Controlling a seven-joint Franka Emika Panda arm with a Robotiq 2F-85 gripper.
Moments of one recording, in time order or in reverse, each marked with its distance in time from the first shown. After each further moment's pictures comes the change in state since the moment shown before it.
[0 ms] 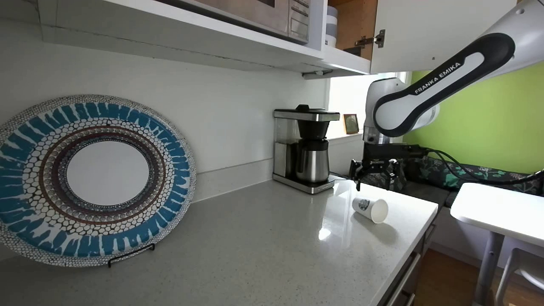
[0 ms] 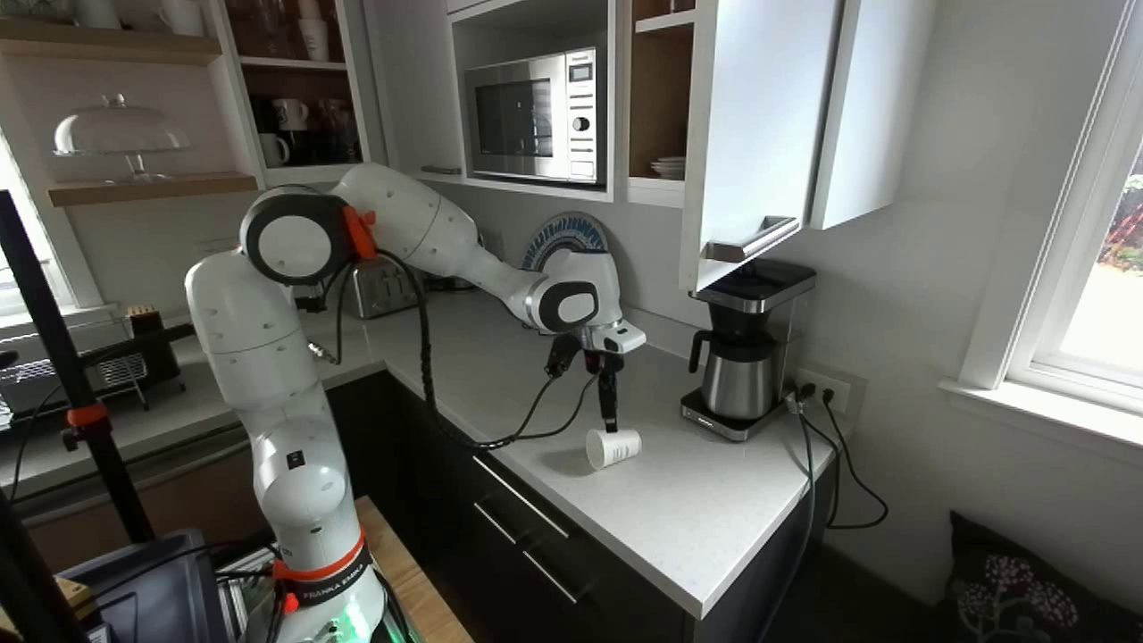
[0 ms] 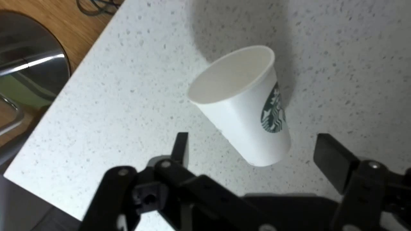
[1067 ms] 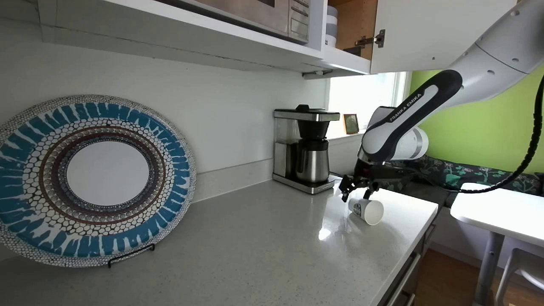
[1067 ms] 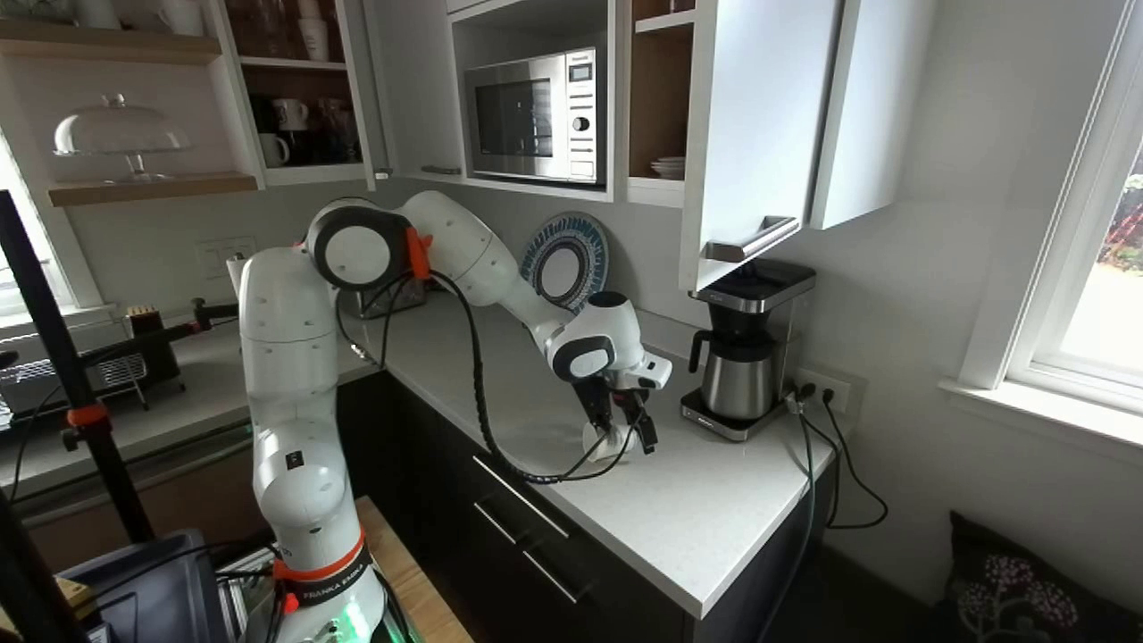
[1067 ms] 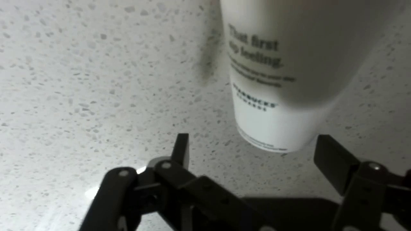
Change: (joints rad) arm -0.012 0.209 -0.032 0.002 0.280 0.392 -0.575
